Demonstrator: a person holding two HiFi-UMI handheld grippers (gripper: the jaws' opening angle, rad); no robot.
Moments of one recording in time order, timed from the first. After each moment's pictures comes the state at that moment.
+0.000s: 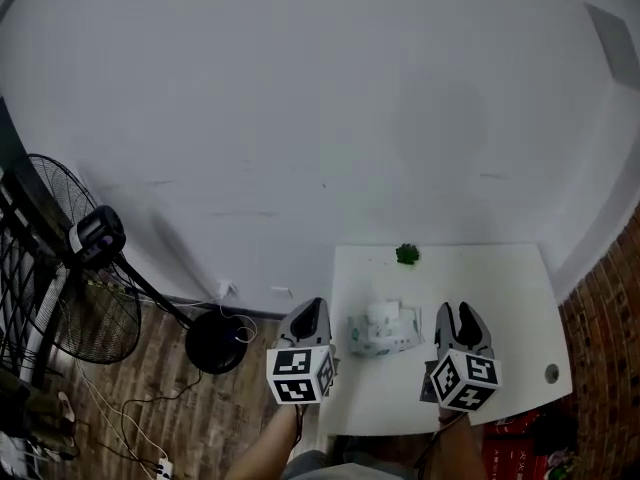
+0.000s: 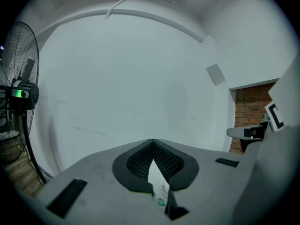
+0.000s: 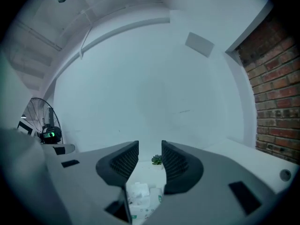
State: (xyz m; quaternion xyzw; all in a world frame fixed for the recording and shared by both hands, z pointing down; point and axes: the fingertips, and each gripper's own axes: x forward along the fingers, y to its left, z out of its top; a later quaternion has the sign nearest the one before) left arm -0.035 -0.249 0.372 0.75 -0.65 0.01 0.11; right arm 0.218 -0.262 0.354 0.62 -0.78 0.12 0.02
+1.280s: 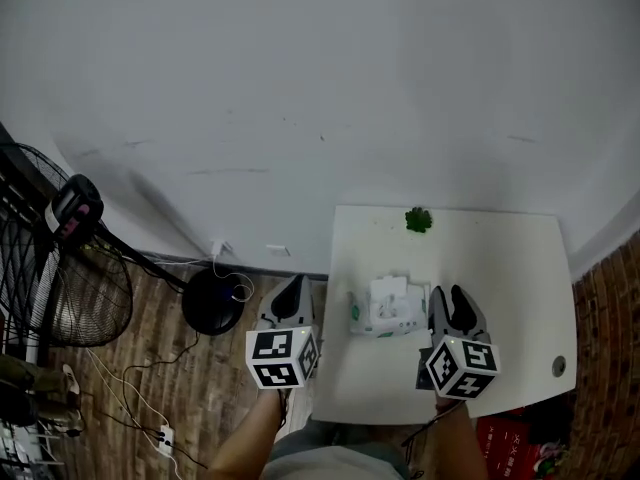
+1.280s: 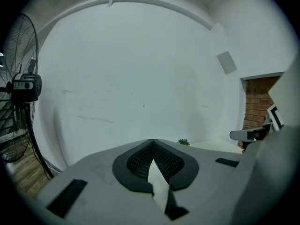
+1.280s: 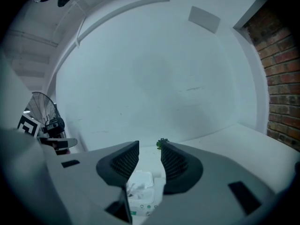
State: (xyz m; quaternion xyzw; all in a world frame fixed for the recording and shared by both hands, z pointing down) left arm -0.068 -0.281 0.427 0.72 -0.67 0.05 0.15; right arm 0.193 -0.304 0.421 0.58 -0.80 0.17 0.07
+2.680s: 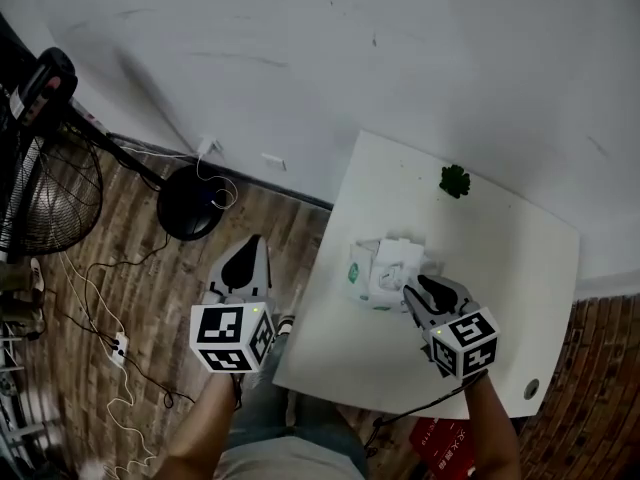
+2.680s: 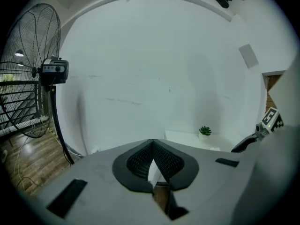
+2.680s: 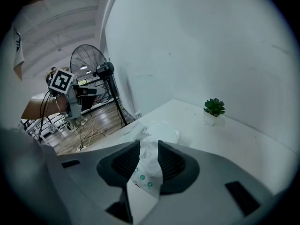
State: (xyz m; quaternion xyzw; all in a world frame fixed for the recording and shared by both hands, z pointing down) left arm -0.130 -0.248 0.502 0.64 -0.74 0.06 0.21; right arm 0.134 -0.297 0.555 0.23 -0.89 0.15 0.36
